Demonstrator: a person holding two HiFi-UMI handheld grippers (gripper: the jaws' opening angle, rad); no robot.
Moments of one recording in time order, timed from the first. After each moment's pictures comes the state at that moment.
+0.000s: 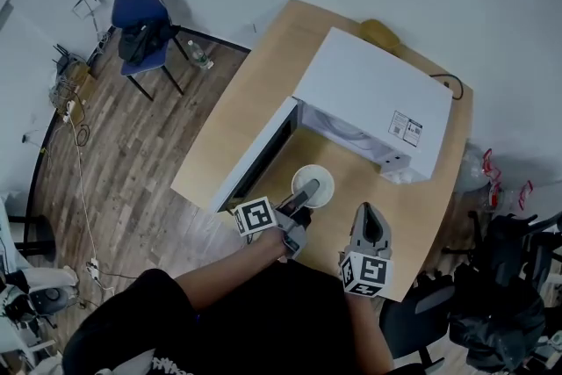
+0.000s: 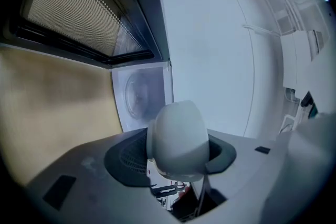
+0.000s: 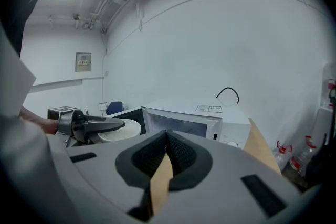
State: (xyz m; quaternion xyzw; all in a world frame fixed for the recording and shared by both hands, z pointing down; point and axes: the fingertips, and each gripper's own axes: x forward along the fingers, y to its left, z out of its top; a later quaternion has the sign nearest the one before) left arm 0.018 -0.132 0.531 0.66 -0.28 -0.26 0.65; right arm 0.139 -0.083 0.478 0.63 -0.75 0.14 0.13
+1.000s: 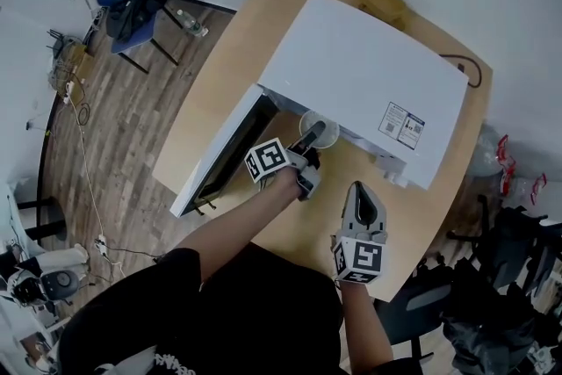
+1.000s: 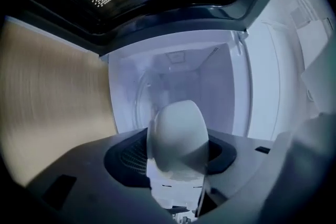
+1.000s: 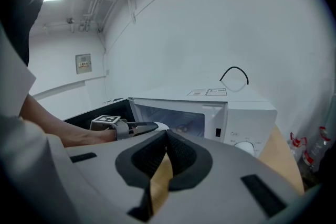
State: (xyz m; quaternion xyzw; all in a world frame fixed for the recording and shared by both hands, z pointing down) left arm 0.080 -0.277 0.648 0.63 -0.36 -0.23 0.65; right arm 0.173 -0.152 0.530 0.60 -0.77 0.19 0.14
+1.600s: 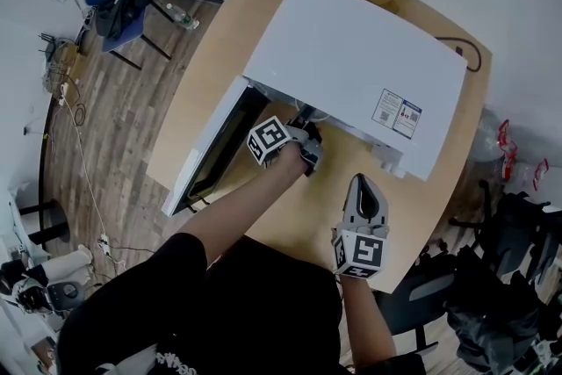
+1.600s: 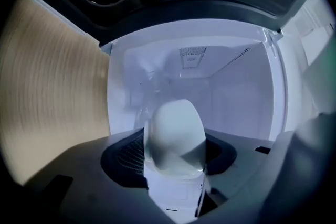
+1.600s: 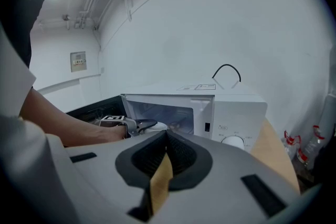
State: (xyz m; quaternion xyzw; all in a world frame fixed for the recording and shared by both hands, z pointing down) left arm 0.088 -0.318 0.681 0.59 -0.39 -0.27 0.66; right arm 0.192 -0.150 0.543 0.62 -0.75 0.19 0.15
